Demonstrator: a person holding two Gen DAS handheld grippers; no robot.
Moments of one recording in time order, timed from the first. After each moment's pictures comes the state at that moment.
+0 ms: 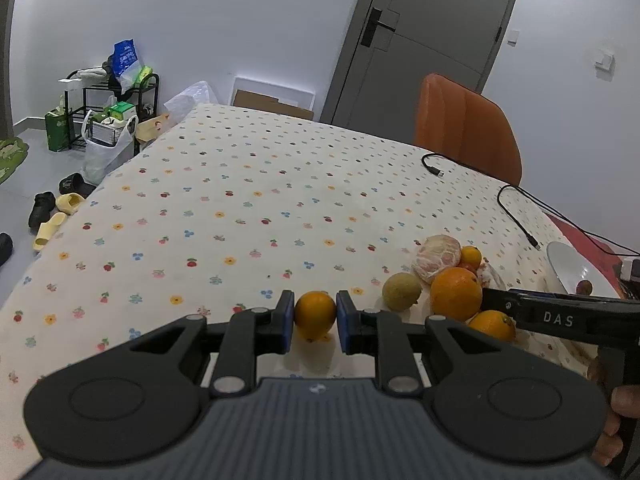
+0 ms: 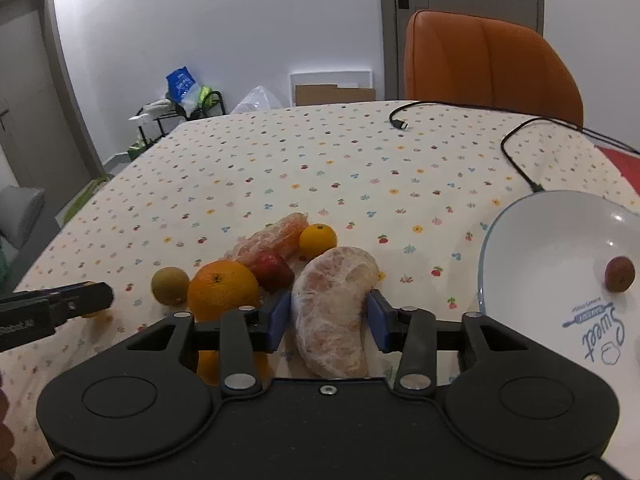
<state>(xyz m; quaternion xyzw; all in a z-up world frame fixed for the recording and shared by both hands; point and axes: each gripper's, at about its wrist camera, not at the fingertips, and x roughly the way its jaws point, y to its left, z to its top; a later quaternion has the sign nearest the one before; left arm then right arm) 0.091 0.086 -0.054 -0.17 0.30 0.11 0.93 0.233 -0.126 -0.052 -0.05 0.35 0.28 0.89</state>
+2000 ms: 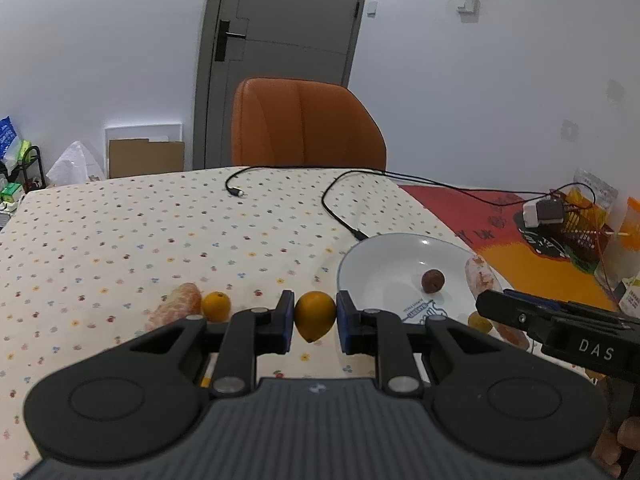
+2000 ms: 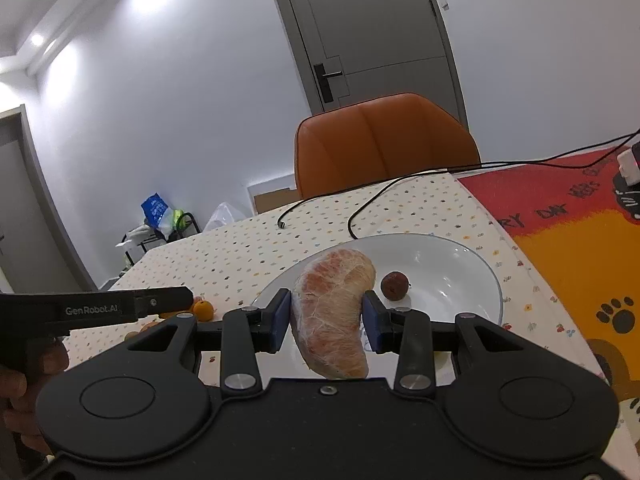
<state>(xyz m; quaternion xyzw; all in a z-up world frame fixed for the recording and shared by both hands) 0.158 -0.080 -0.005 -0.07 0.28 -0.04 0.96 0.205 -0.319 -0.023 0.10 0.24 0.24 0.94</state>
